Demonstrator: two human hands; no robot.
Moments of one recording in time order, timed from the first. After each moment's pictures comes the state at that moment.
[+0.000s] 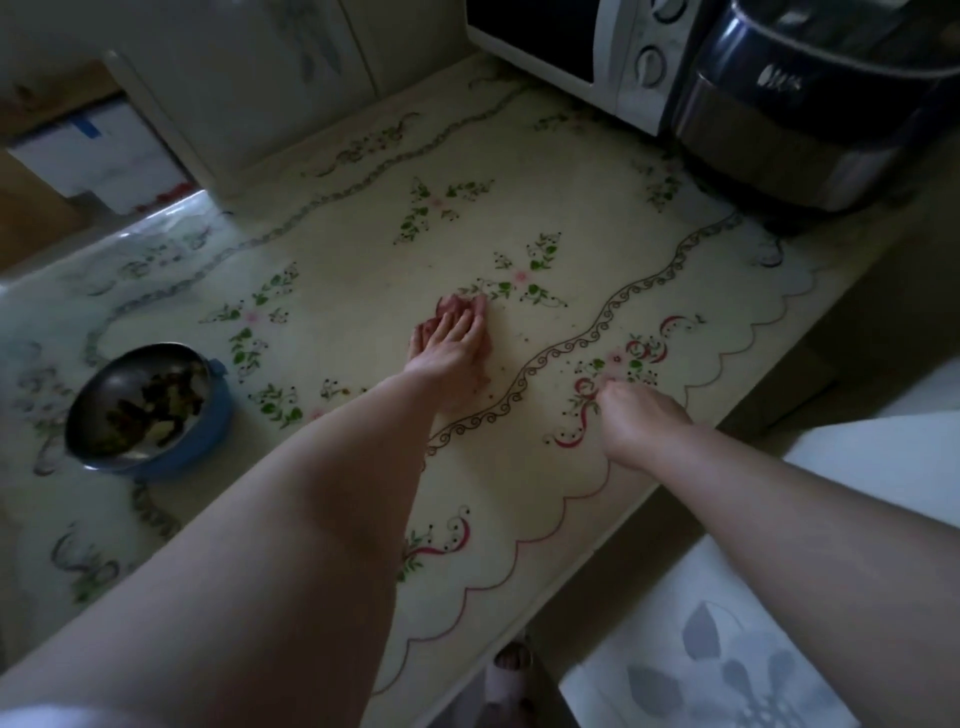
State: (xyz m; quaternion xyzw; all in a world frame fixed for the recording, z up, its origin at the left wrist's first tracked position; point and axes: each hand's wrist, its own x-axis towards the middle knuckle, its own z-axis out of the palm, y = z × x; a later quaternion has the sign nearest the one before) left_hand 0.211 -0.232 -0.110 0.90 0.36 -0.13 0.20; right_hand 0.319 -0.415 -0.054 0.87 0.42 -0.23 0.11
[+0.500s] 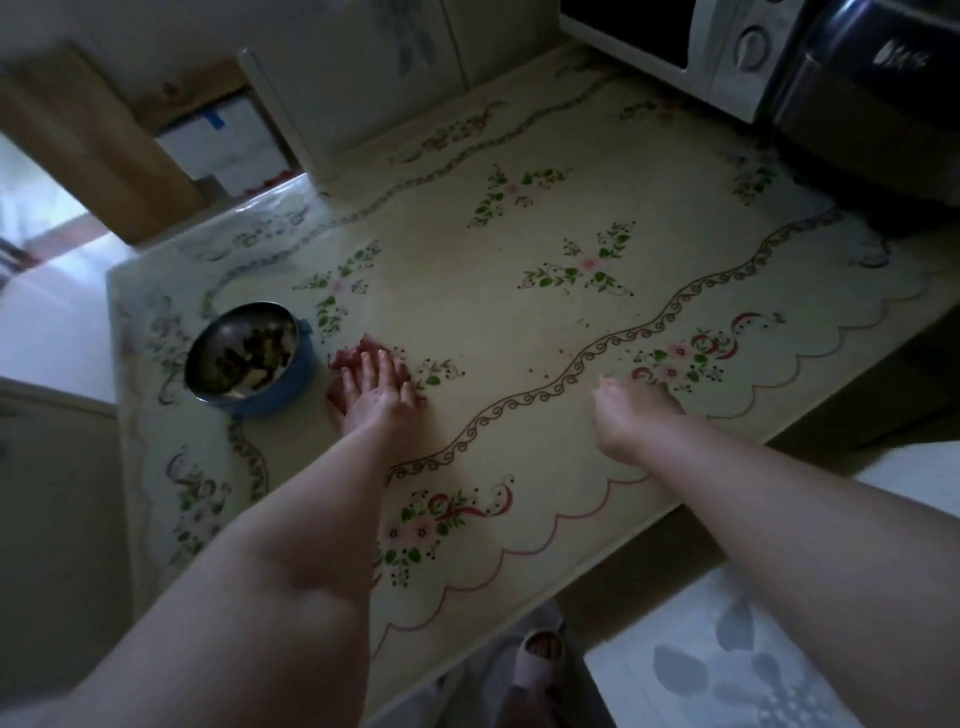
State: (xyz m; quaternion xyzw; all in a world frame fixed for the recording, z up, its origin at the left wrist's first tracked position) left_hand 0.078 -0.243 -0.115 0.72 0.65 -0.11 0.21; right_hand 0.286 -0.397 -0.066 0.81 0.52 -0.22 0.12
